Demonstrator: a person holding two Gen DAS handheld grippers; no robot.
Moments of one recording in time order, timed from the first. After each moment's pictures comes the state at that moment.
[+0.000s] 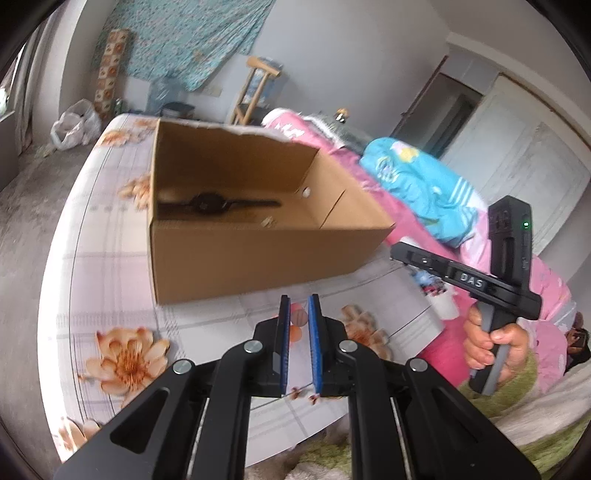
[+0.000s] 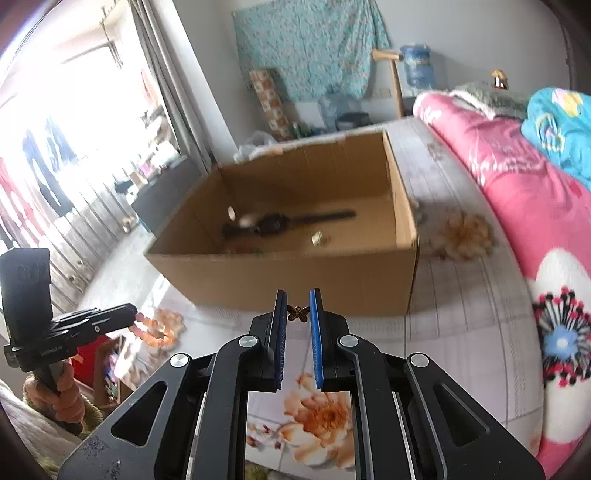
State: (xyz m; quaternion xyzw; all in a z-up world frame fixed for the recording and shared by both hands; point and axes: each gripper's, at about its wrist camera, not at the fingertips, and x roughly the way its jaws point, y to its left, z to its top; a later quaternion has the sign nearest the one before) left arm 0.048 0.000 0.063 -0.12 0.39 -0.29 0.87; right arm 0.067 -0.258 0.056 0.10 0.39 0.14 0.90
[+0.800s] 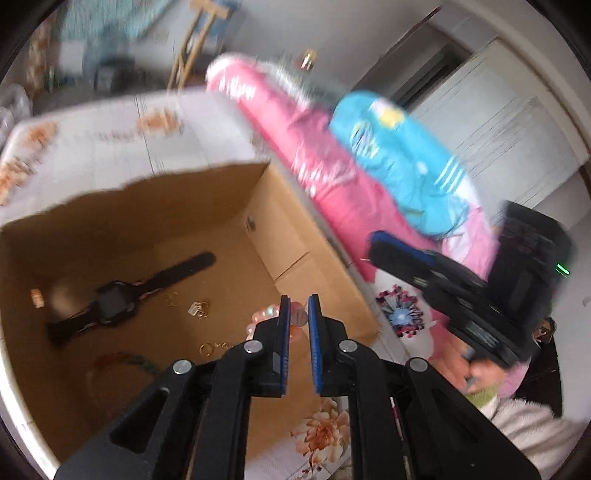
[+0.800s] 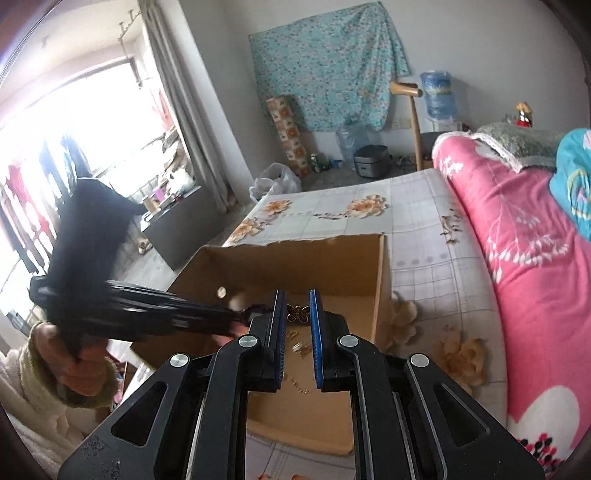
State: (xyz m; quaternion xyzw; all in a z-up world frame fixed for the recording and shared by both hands) left arm 0.264 -0.128 0.086 -0.08 0.53 -0.37 0.76; right arm 0.174 -0.301 0.092 0.10 0.35 0.18 0.91
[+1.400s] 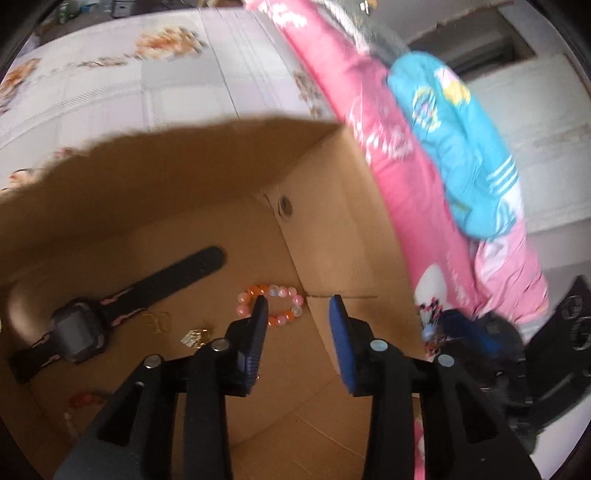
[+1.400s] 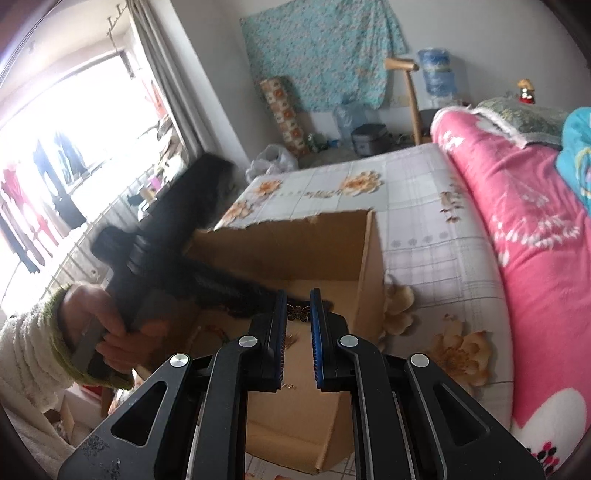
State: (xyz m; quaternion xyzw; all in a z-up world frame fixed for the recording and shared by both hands) left arm 0.338 -0.159 0.028 -0.11 0.63 -0.32 0.70; right arm 0.197 -0.306 0.072 0.10 0.40 0.19 0.89
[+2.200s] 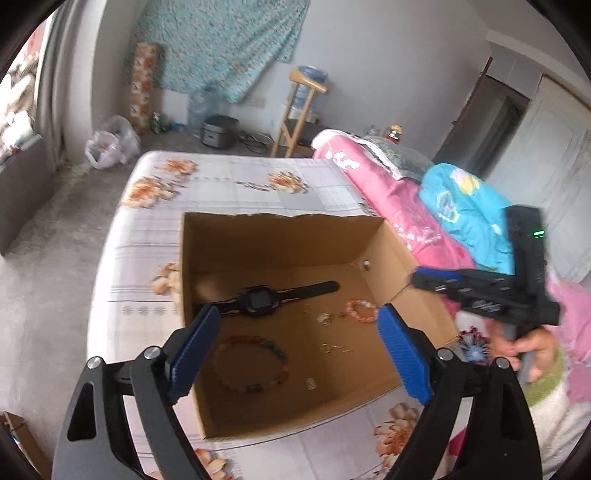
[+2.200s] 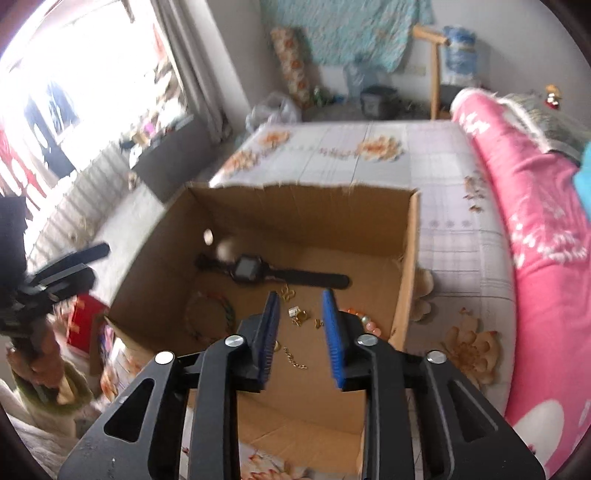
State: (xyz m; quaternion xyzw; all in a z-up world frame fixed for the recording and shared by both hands) left arm 0.175 -0.016 0.118 -0.07 0.40 -0.17 0.90; right arm 0.198 -0.269 0.084 0.04 0.46 0.19 0.87
